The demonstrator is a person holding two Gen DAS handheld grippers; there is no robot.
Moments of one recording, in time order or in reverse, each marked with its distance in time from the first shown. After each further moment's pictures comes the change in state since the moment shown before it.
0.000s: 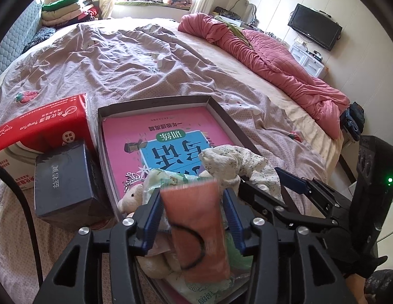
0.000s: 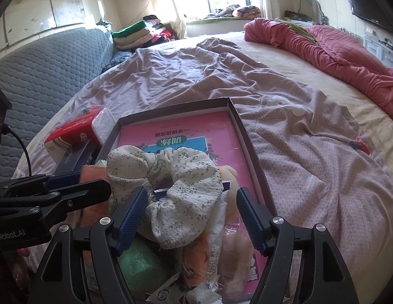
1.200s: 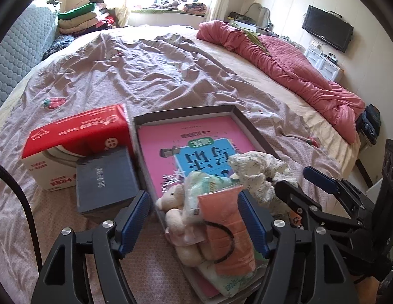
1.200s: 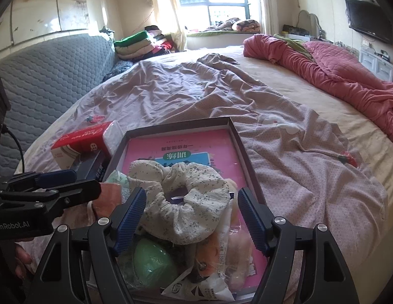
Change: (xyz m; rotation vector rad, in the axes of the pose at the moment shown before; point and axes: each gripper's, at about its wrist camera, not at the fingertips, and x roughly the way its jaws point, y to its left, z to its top) left arm -0.032 0.015 -0.001 -0.010 -0.034 0.137; right arm -0.026 0.018 0.004 -0.031 -0.054 -0.045
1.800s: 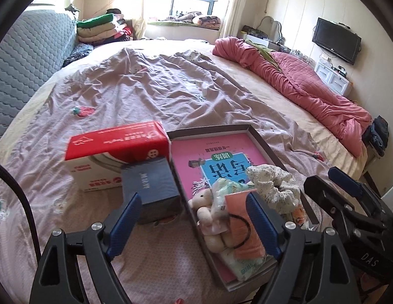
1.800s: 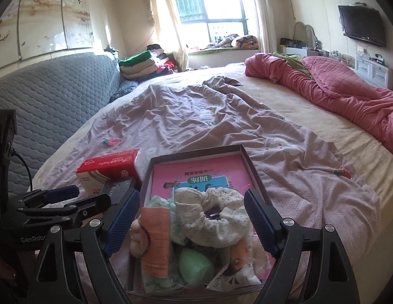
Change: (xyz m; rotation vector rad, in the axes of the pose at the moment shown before) left arm -0.059 0.023 -0.001 -0.032 -0.082 0.072; right arm -0.060 0.041 0.021 0.032 -0.108 0.011
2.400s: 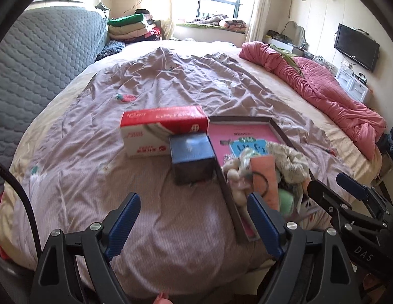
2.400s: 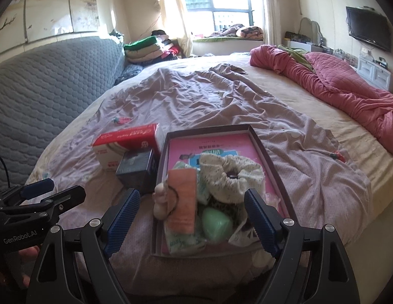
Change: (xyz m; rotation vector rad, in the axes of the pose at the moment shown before) left arm -0.069 0.016 -0.056 -0.070 -0.002 0.140; right arm -0.038 0.039 -0.034 -0.054 0.095 -0.002
